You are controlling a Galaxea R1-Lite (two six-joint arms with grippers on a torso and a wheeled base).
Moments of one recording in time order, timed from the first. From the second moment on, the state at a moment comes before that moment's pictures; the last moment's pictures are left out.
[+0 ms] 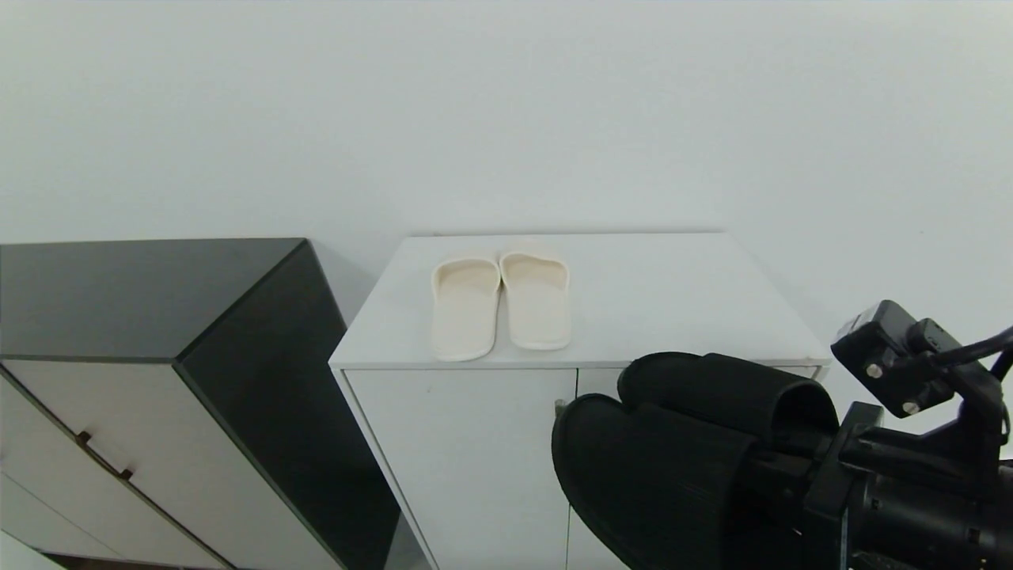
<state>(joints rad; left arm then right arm) 0.00 0.00 0.00 0.00 0.00 0.00 0.92 1.27 -0.60 -0.39 -0.15 0.10</state>
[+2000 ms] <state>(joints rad) 0.00 0.00 0.00 0.00 0.00 0.00 0.93 1.21 -0.48 -0.39 0.00 0.00</state>
